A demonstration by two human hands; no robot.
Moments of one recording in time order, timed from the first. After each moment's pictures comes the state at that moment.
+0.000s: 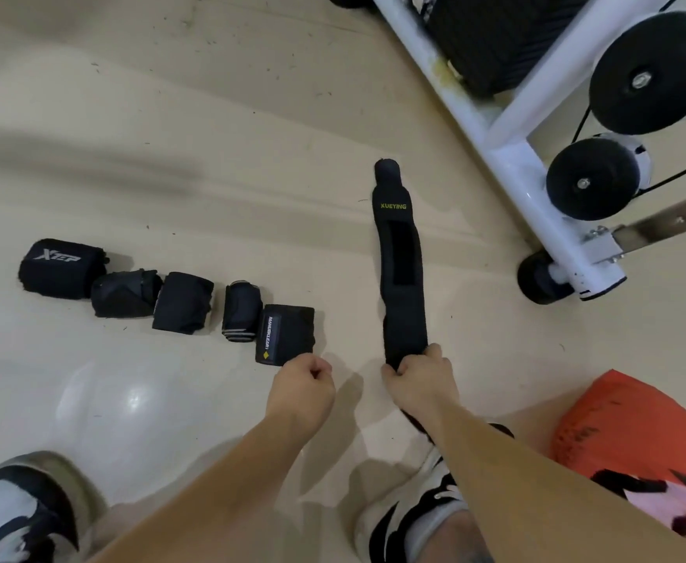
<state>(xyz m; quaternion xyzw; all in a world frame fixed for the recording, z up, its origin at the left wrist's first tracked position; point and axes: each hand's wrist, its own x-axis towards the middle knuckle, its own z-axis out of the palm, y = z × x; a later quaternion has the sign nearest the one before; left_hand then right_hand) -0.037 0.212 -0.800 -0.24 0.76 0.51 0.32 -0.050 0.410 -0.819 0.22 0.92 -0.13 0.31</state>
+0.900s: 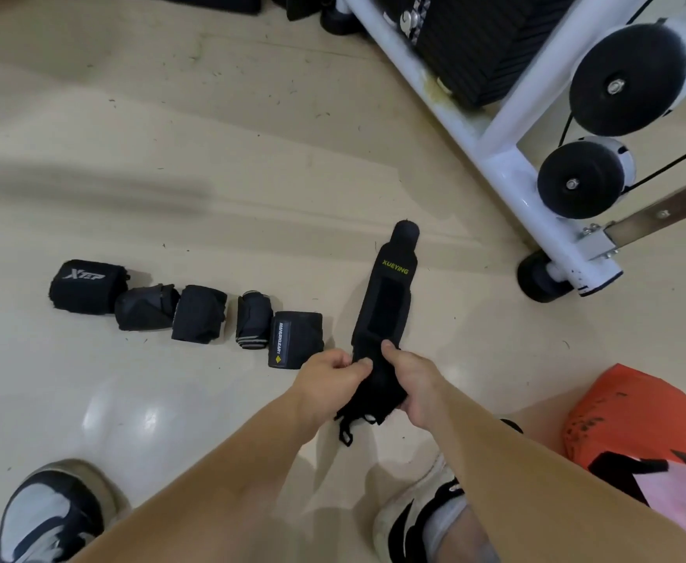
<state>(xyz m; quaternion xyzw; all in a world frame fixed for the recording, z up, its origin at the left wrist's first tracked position) -0.052 0.216 -0.769 -0.21 0.70 0.56 0.40 -0.054 0.376 -0.795 0.50 0.59 -0.58 0.27</state>
